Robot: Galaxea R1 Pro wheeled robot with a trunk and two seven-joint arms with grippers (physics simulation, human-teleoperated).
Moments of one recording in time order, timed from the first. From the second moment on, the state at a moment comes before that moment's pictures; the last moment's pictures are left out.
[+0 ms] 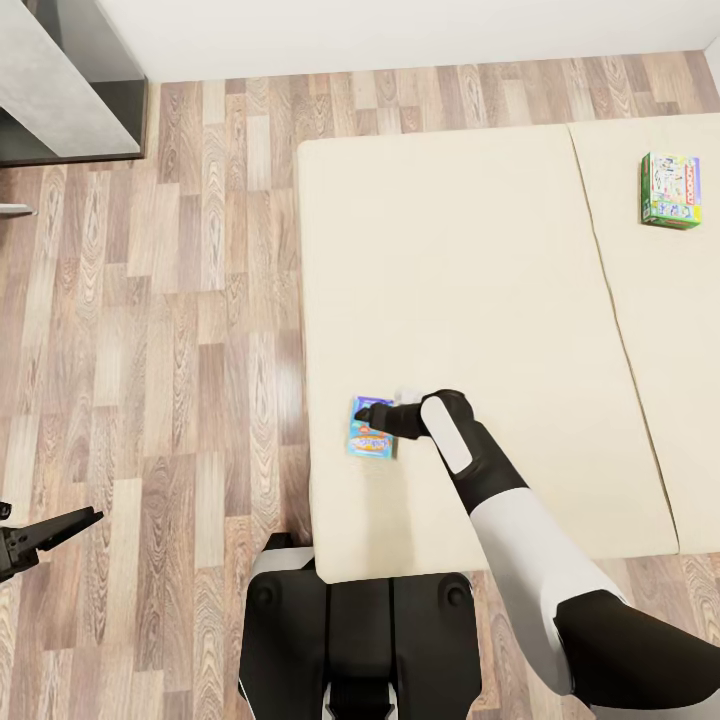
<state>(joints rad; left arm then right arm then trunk) -0.28 0.44 0.71 -1.35 0.17 1.00 -1.57 -1.01 0.17 0.16 -0.87 -0.65 0.88 -0.22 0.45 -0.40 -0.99</state>
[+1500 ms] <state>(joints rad) -0.28 0.44 0.71 -1.35 0.17 1.00 -1.57 -1.01 0.17 0.18 -0.84 -0.65 0.84 -0.15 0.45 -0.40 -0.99</state>
